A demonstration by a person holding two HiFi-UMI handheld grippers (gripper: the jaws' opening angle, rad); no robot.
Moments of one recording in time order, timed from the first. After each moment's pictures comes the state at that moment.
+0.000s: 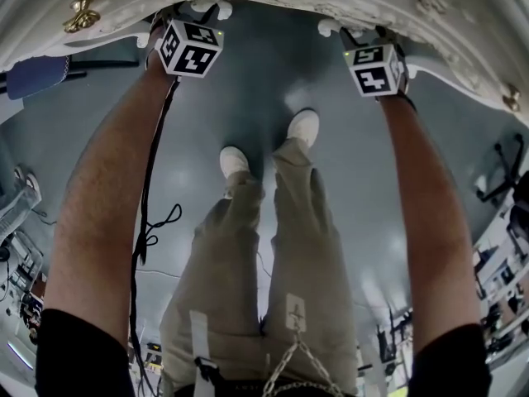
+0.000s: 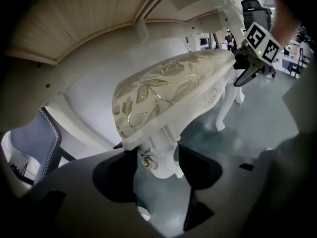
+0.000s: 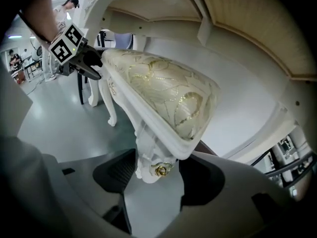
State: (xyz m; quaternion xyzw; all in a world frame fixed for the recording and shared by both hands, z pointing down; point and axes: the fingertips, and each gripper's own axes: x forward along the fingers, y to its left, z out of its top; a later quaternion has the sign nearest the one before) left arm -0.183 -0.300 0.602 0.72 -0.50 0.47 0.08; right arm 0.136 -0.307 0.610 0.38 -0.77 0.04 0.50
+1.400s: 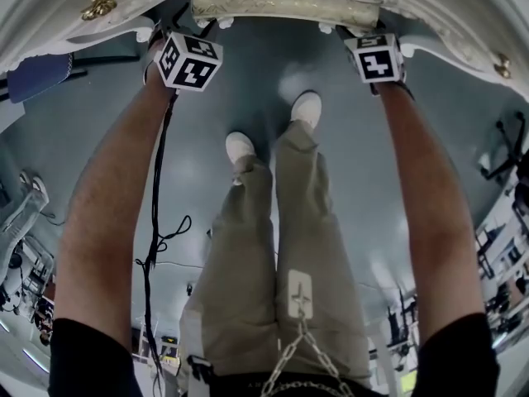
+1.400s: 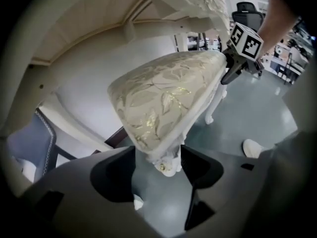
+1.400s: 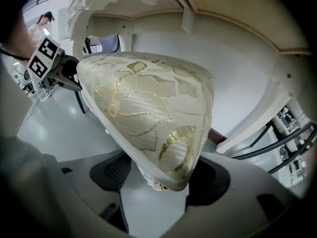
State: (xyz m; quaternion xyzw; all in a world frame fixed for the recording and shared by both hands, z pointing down) left arm -0.172 -0.238 0.592 0.74 -0.44 0.50 0.11; right arm 0.146 -0.267 0.604 0.40 -0.75 0.16 0.51
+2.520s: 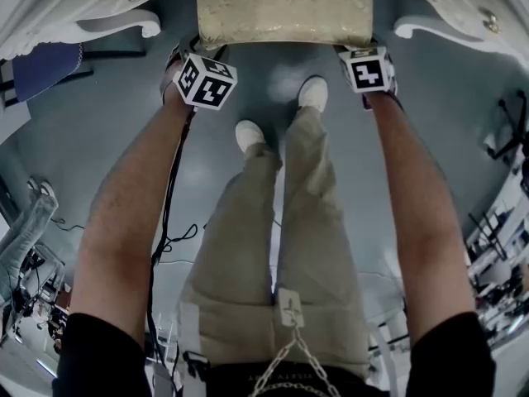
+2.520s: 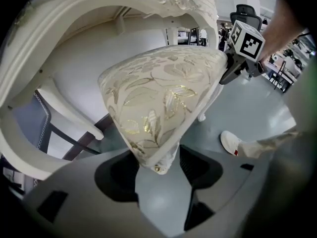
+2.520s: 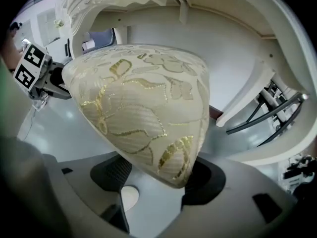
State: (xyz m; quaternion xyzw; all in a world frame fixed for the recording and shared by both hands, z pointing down) left arm -0.163 -0.138 0.604 0.74 -0.39 0.52 0.17; right arm 0.150 -0.159 0.611 0.42 -0.69 0.25 0.53
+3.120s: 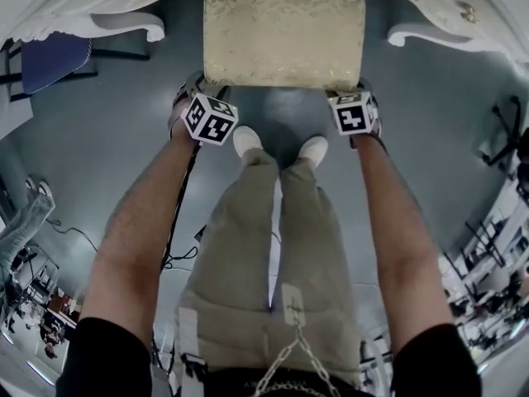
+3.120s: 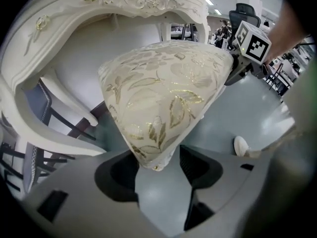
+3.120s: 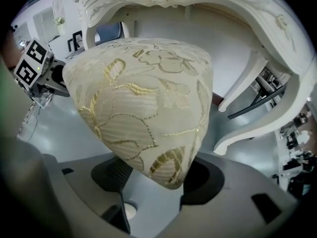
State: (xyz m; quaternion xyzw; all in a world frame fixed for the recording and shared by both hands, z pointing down) left arm -0.156 -0.037 0.604 0.72 -0.37 0.54 0.21; right arm 0.164 -0.048 0.609 0.41 -0.67 0.27 0.56
